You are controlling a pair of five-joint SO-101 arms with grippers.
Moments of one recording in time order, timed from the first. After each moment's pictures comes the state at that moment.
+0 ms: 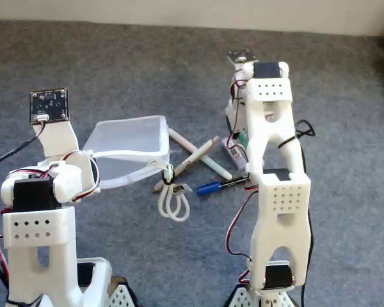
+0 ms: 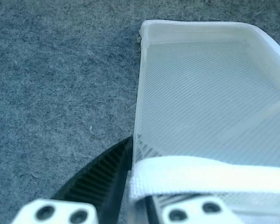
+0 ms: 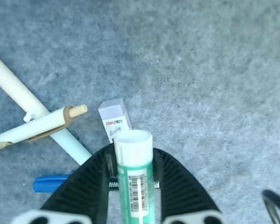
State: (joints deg) left arm -12.9 -48.0 36.3 82.4 11.2; right arm -6.1 42.8 -49.1 99.9 13.8
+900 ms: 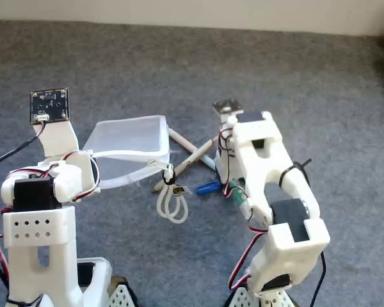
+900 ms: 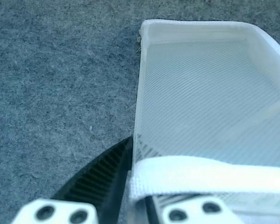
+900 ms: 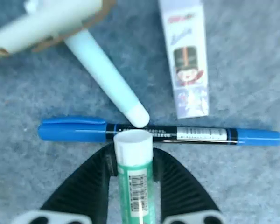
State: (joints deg) left arm -12.9 -48.0 36.3 82.4 11.2; right arm -12.1 10.5 16.1 74.1 11.1
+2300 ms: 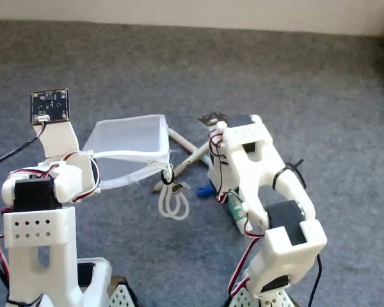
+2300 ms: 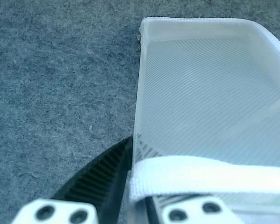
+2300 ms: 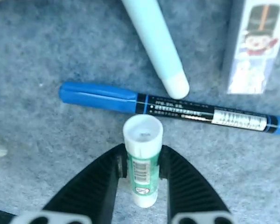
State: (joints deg) left arm -12.9 -48.0 37.0 82.2 11.2; right arm -16.0 10.1 16.8 80.7 15.1
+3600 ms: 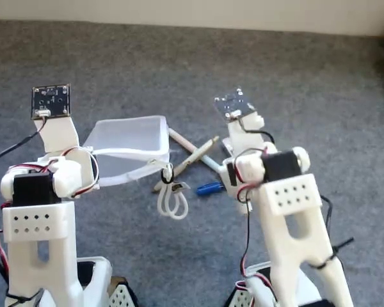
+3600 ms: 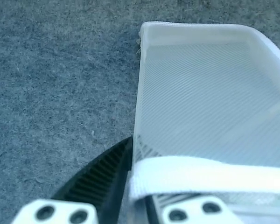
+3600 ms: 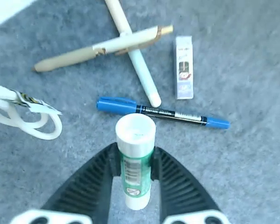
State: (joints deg) left arm -13.0 -47.2 33.9 82.5 9.6; right arm -16.1 -37.7 28.4 81.5 15.1
